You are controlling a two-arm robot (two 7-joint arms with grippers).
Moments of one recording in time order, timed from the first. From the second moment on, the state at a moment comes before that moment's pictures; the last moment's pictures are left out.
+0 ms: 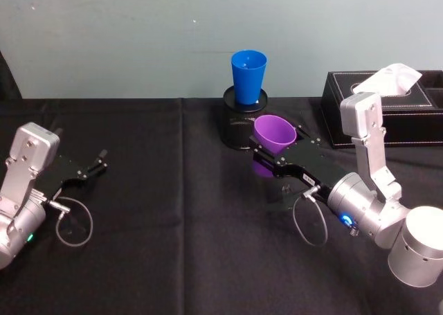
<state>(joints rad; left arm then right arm) -0.20 0.60 0.45 -1.41 -0.25 -0.12 0.03 0.22 0.37 -0.39 -1.52 0.36 0.04 0.28</state>
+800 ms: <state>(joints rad) -0.20 0.60 0.45 -1.41 -0.25 -0.12 0.03 0.22 0.37 -0.39 -1.52 0.36 0.04 0.28</state>
